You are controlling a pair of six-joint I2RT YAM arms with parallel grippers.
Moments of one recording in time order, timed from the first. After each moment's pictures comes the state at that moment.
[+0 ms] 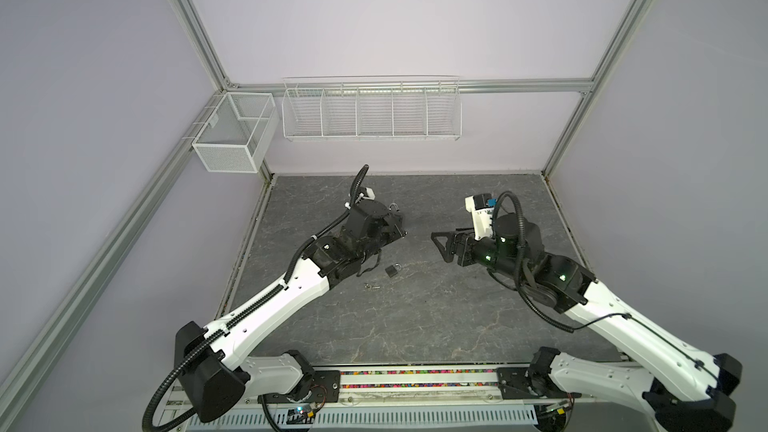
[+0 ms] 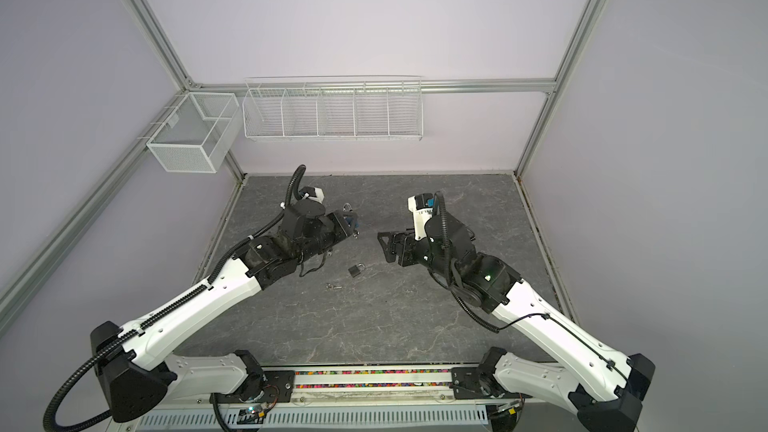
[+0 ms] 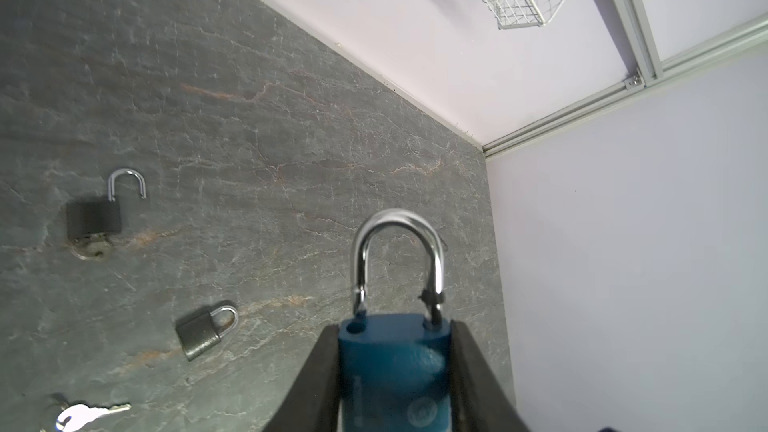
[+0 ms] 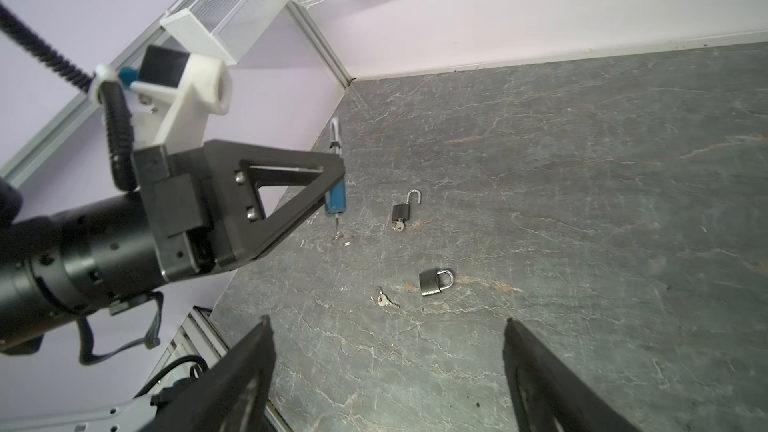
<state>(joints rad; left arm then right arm) -0.81 1.25 1.17 -0.39 -0.19 -0.92 0.82 1.04 1.13 -0.52 0.07 0.55</state>
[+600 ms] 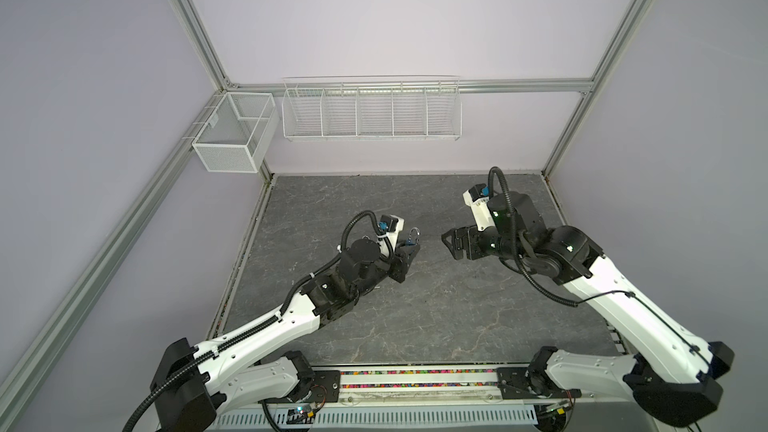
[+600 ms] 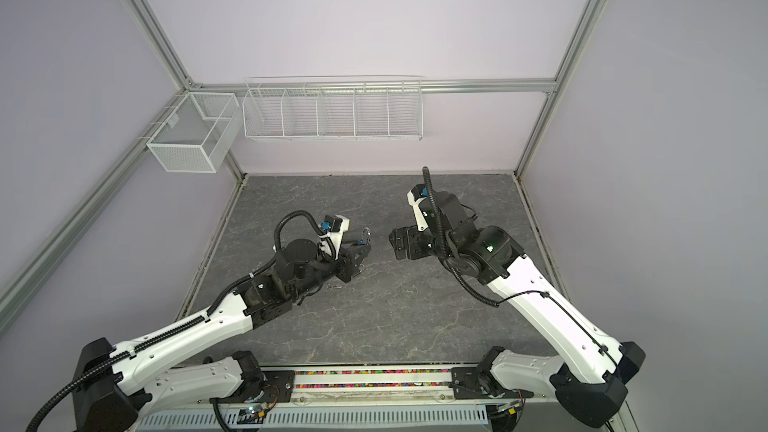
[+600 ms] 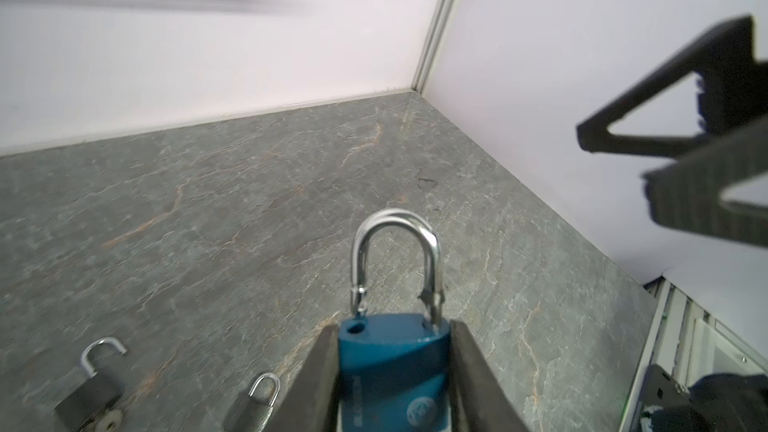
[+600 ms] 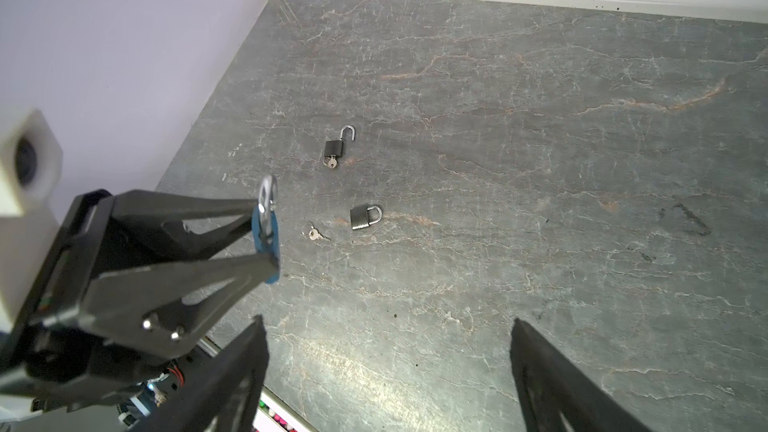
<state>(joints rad) -0.95 1.09 0.76 0.07 -0.08 -0.26 0.76 1.21 1.44 -0.97 0.06 0.38</state>
